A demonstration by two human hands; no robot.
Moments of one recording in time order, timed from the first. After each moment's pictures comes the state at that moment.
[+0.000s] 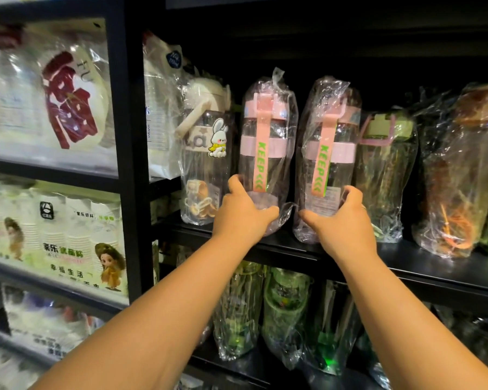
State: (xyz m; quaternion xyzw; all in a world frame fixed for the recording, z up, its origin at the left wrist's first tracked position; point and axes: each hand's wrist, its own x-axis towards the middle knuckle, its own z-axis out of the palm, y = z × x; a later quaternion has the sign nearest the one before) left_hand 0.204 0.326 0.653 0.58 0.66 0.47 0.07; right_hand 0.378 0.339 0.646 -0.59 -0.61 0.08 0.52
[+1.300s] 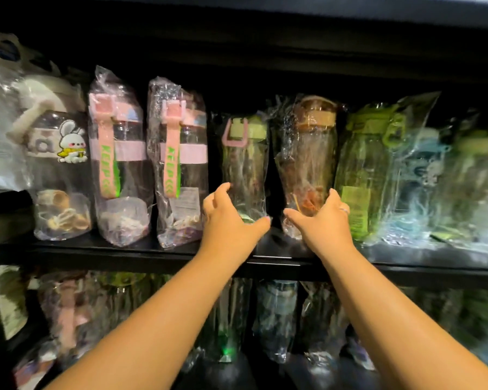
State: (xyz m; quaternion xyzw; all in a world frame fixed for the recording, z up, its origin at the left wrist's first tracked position) left_hand 0.379 0.296 0.652 0.66 0.51 0.53 0.16; right_hand 0.549 0.308 0.659 -0.68 -0.53 0.06 0.51
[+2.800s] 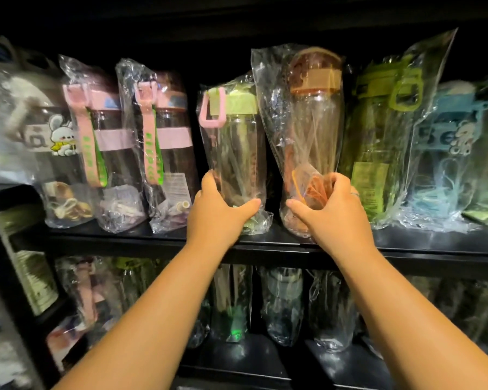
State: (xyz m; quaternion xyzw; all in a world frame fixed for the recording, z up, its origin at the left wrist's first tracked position) left_hand 0.394 0.311 0.645 0.61 0.60 0.51 0.12; right_hand 0.587 0.302 0.642 -0.62 -0.59 0.04 0.51
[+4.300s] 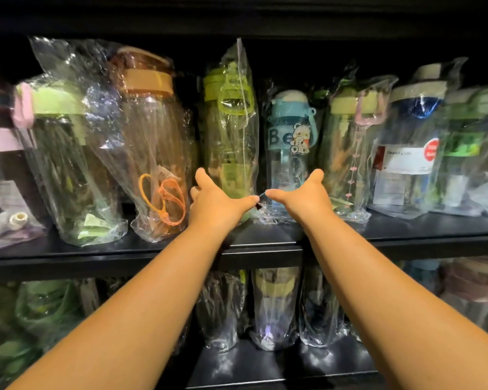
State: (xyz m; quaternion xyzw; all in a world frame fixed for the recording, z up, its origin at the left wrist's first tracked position) left_hand 0.619 0.320 0.661 0.62 0.59 0.46 0.21; right_hand 0.775 0.312 0.670 -0.72 -0.47 0.15 0.48
